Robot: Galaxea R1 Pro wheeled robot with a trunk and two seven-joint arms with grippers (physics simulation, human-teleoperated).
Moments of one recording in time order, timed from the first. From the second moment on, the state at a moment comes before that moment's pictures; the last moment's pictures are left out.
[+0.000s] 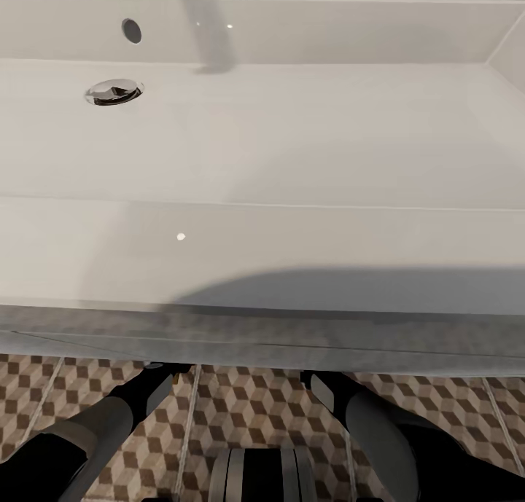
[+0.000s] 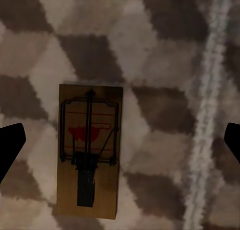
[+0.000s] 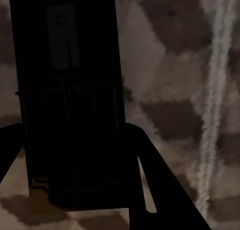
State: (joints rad) left arm -0.85 0.05 -0.40 -0.21 0.41 0.04 0.13; right arm -0.90 0.17 -0.18 -0.07 0.07 0.20 -0.31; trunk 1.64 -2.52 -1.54
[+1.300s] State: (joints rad) left arm -0.85 0.05 -0.40 -0.21 0.41 0.04 0.13; right arm -0.91 0.17 -0.19 -0.07 0.08 0.12 -0.31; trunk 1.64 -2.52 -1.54
